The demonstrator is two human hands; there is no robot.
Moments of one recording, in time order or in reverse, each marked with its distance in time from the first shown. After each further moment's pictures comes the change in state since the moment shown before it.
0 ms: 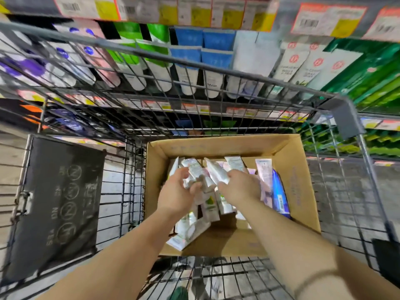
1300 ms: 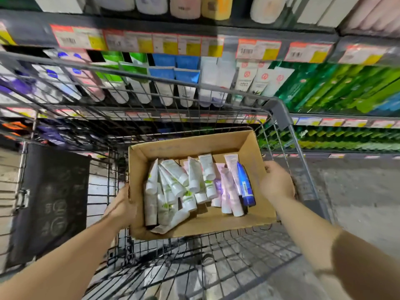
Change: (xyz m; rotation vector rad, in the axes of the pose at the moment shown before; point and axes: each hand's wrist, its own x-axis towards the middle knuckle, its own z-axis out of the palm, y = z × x) left_hand -0.038 -0.047 -0.069 0.245 -0.020 -0.200; right_hand -0.051 0.116 -0.070 0.312 0.396 0.238
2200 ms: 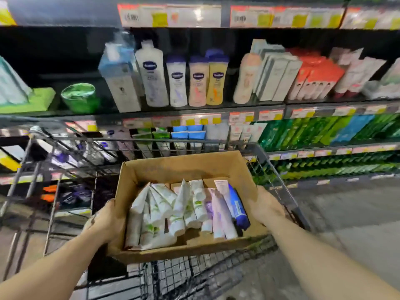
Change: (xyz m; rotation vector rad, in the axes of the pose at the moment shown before) left_hand -0.003 -0.039 -0.172 0.148 0.173 0.165; right_hand -0.109 -0.083 -0.057 -0.074 -0.064 0.022
